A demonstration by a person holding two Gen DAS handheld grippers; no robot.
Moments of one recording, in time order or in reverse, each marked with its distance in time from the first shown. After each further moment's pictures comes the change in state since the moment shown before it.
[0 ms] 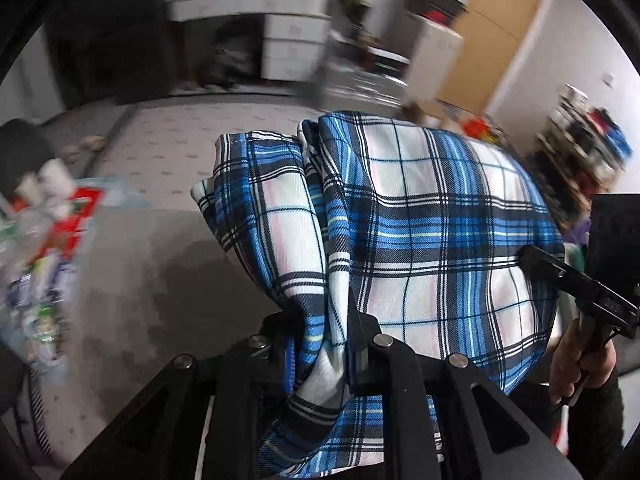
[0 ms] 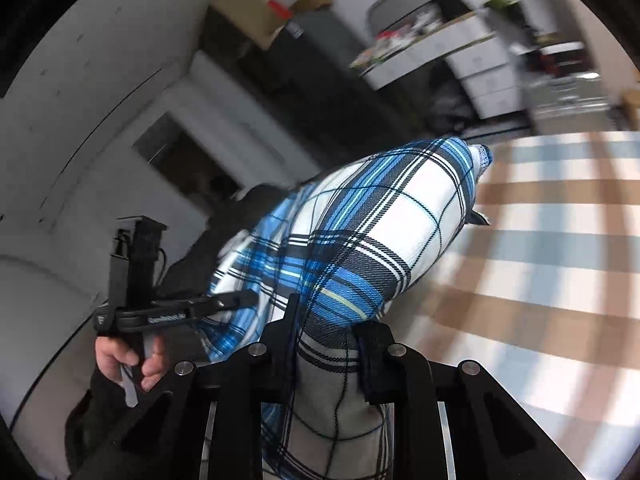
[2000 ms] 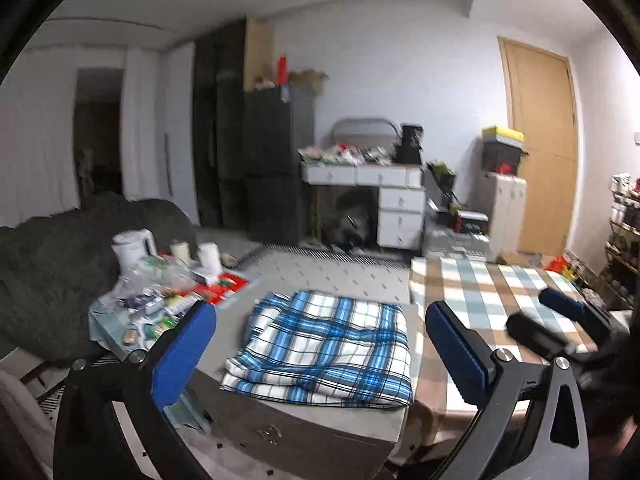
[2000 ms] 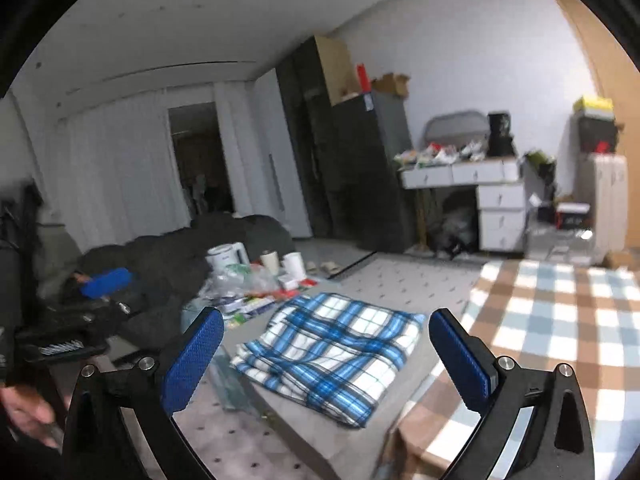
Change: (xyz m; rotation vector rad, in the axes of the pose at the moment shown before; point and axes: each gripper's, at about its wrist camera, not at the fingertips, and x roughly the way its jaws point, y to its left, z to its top) left arm -0.007 -0.004 -0.208 -0.111 -0.739 0.395; right arm -0.018 0.187 -0.183 -0.491 -0.361 -0.319
